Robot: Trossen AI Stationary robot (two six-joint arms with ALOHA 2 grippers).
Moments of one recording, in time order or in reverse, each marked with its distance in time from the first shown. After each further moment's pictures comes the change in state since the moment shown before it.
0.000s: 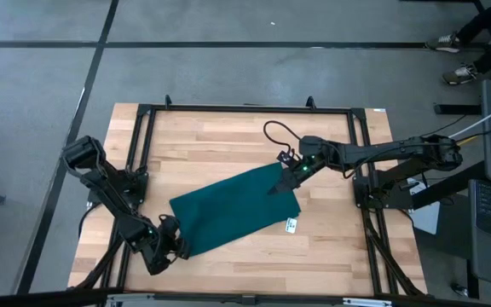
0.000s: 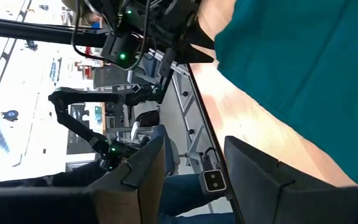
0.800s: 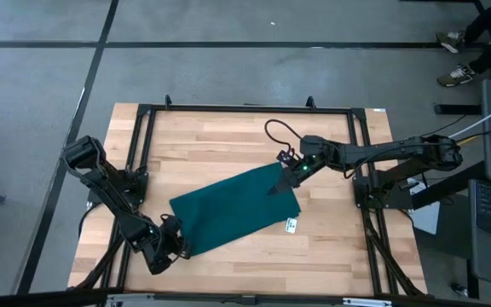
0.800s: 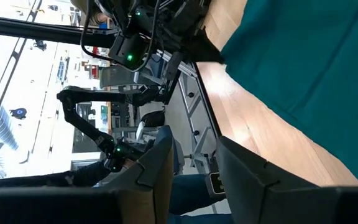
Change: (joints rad) left arm 0.012 -0.001 0.000 0.036 -0.027 0.035; right arm 0.000 0.000 0.000 0.036 -0.007 0.012
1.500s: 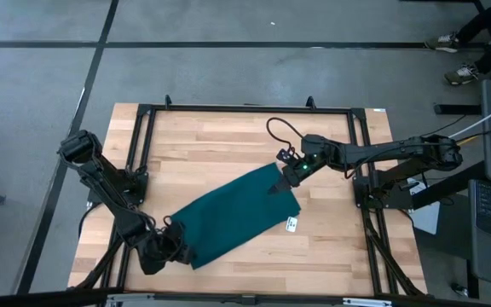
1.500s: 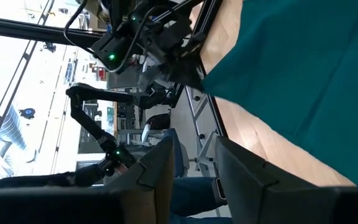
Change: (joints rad) left arm -0.001 -0.079 0.018 0.225 -0.062 0.068; right arm -0.003 0.000 0.000 0.042 0.000 0.013
